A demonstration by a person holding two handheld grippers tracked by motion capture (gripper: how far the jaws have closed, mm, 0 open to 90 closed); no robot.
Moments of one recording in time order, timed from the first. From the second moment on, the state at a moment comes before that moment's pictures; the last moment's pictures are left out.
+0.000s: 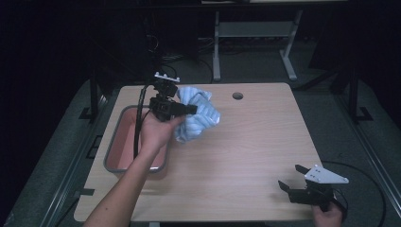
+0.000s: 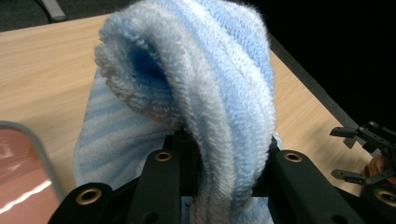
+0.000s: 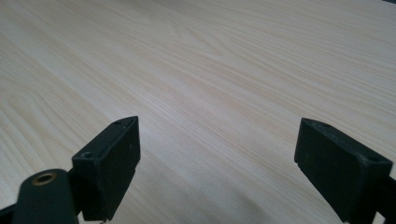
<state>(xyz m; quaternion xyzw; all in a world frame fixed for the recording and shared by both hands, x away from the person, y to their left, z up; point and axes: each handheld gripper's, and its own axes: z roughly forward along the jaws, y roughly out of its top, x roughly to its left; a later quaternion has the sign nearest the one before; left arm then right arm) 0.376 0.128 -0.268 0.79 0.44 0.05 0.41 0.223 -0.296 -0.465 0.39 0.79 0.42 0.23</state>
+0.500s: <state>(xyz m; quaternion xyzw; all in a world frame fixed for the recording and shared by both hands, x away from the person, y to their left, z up) 0.386 0.089 -0.295 0.80 0.43 0.02 0.41 0.219 -0.296 -0.464 0.39 0.78 0.42 0.24</state>
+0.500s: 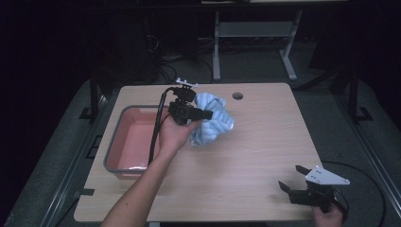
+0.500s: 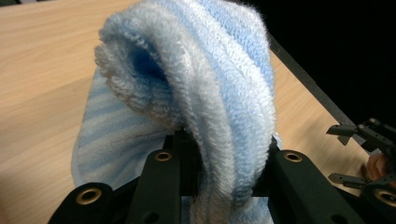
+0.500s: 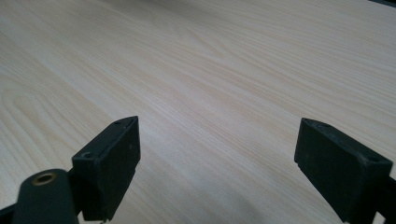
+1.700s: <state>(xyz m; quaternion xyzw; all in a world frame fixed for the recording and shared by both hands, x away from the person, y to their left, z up) 0.404 0.038 -0.383 0.83 0.45 -0.01 0.35 0.219 -0.294 -0.464 0.39 0.79 0.42 0.24</state>
